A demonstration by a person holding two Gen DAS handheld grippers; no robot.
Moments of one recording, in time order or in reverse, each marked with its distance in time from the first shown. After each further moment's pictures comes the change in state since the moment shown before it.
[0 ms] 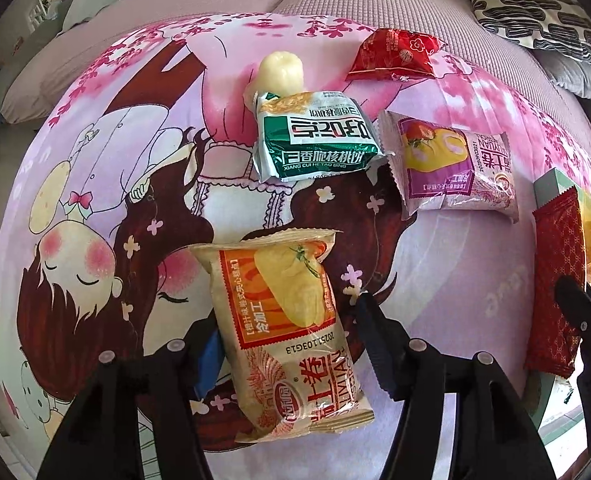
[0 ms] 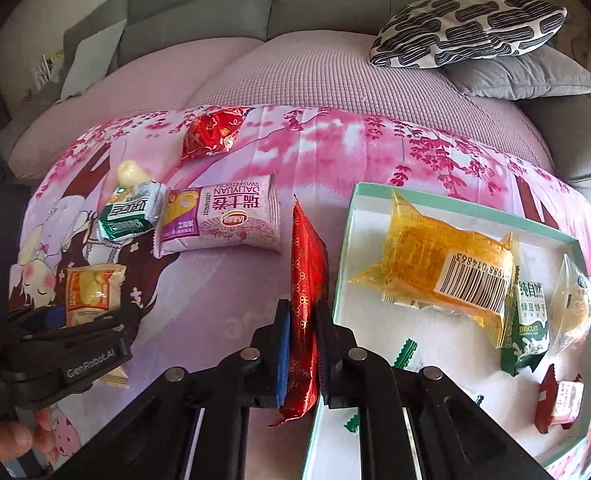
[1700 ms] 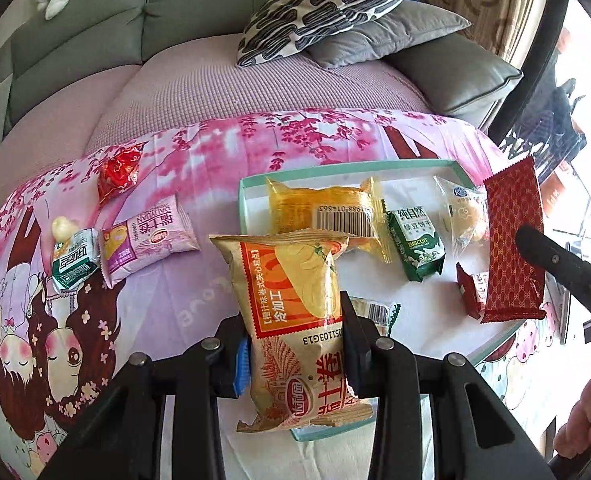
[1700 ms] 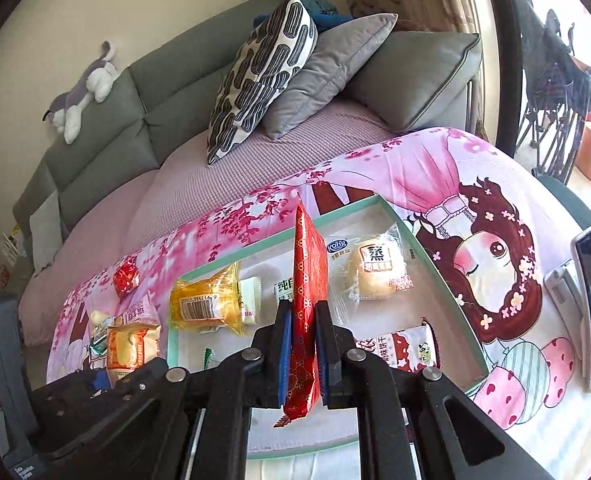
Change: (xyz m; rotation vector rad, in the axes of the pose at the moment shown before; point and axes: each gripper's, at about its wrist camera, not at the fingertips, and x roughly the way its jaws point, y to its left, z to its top) left arm -0.109 -0.192 -0.049 0.428 -0.215 -0.263; right arm -0.118 -0.196 -0.057 0.486 -0.246 -0.027
